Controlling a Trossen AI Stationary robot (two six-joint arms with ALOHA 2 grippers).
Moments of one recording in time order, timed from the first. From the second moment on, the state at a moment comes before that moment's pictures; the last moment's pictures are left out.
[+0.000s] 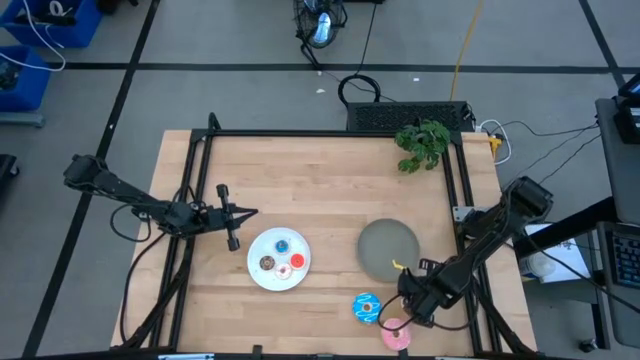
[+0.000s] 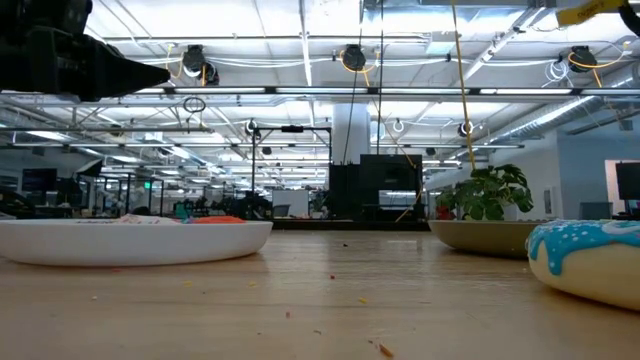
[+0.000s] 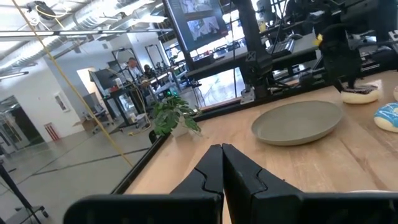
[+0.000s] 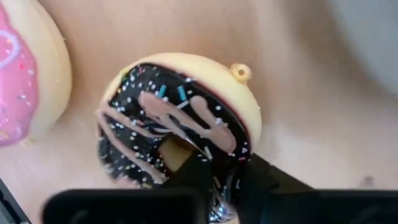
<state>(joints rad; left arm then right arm) -0.39 0.63 0.01 0.71 -0.59 0.39 0.81 1.61 0.86 -0.74 -0.06 1.08</state>
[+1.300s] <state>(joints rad) -0.39 0.63 0.01 0.72 -0.59 0.39 0.52 1.42 1.36 -1.31 -0.03 0.83</state>
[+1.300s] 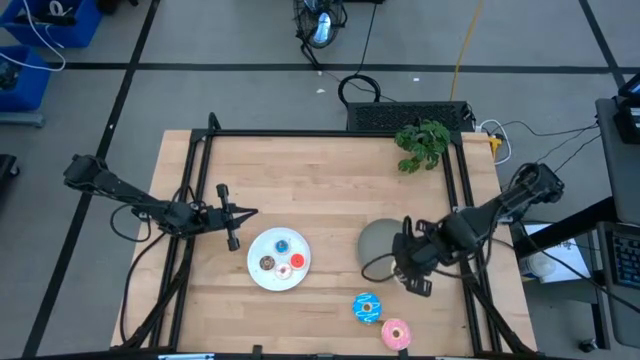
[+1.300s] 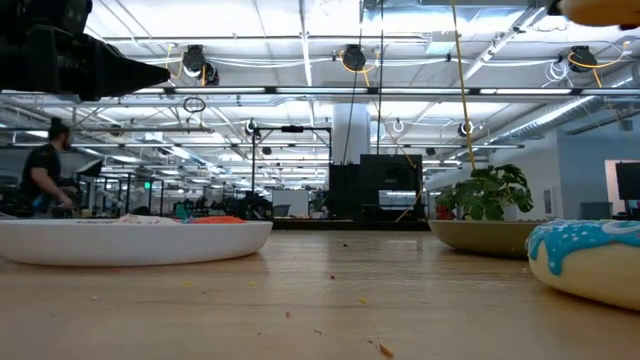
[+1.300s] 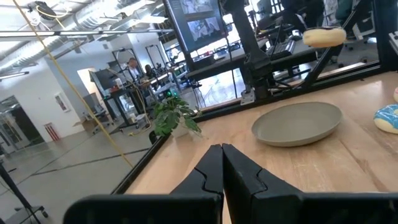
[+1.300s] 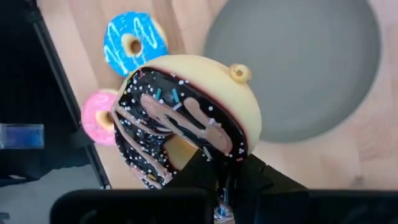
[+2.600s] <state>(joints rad) -0.39 0.63 0.01 0.71 -0.60 0.42 -0.02 1.55 0.99 -0.96 -0.11 0.28</state>
